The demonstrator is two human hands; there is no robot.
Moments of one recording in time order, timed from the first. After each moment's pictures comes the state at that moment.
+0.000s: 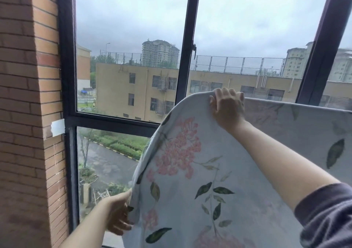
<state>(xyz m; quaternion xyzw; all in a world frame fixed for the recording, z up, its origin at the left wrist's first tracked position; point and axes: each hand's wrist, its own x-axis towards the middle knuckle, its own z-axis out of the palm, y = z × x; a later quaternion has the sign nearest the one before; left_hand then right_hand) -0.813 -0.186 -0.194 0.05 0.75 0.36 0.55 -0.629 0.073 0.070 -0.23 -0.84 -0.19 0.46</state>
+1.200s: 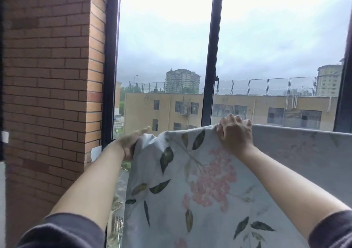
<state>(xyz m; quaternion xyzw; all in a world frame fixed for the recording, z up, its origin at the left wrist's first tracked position) -0.840 -0.249 0.049 0.19 0.63 0.69 0.30 -0.662 0.026 0.073 -0.21 -0.85 -0.18 0.45</state>
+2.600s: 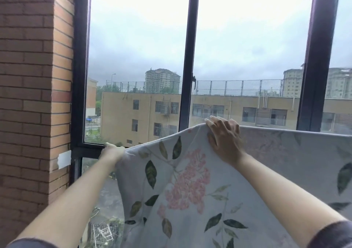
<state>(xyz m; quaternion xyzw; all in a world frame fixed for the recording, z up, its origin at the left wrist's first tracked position) -0.871 -0.189 0.016 0.06 0.85 0.53 -0.01 -0.625 0.066 0.061 -0.13 -0.85 -0.19 0.46</state>
